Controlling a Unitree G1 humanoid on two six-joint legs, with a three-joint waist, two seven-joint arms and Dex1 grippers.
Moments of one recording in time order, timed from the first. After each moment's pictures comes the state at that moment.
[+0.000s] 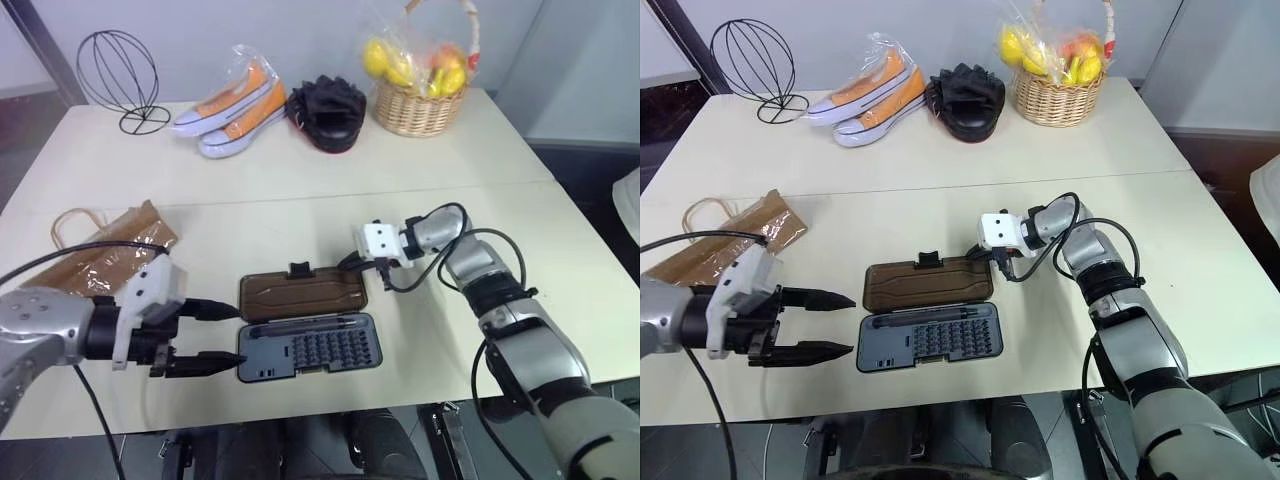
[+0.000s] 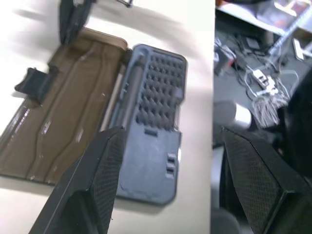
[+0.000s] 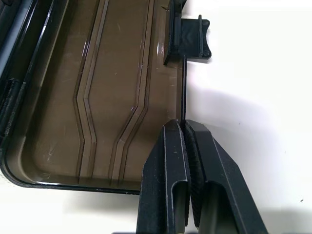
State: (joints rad) left arm 0.10 1.06 0.30 -0.65 -0.79 0.75 -1.14; right arm -0.86 -0.43 0.30 0.72 -0.14 -0.31 1.33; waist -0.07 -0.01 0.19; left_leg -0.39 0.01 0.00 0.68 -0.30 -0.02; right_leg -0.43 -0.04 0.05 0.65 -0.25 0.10
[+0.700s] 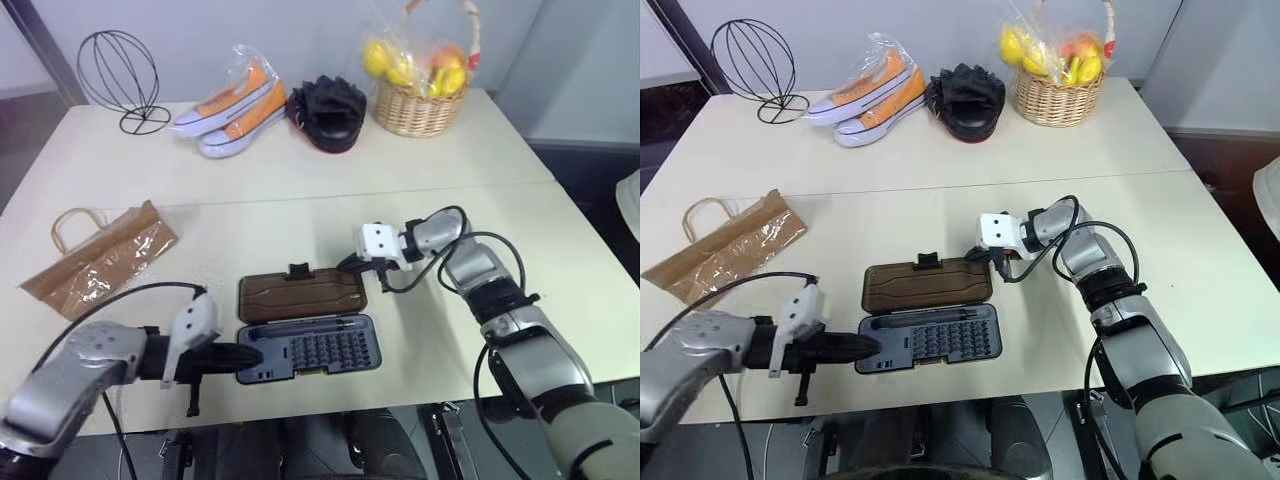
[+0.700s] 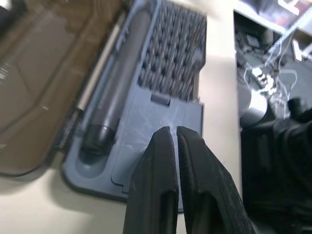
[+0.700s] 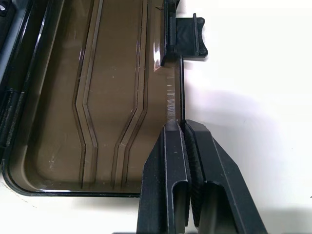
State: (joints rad) left arm 0.09 0.90 -0.02 -0.45 -0.49 0.47 -1.12; right arm -0.84 -0.44 0.31 0.64 -0.12 -0.20 1.31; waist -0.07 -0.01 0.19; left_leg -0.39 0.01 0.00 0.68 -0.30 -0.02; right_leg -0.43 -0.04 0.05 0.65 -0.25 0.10
